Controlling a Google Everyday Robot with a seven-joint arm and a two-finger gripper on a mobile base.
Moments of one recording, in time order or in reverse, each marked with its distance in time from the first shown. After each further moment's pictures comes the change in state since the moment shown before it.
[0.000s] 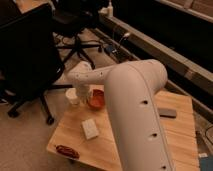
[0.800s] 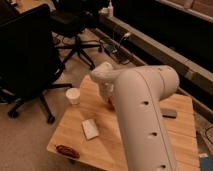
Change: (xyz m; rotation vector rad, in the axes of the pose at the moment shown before) arm 0.076 -0.161 0.047 0.133 0.189 0.260
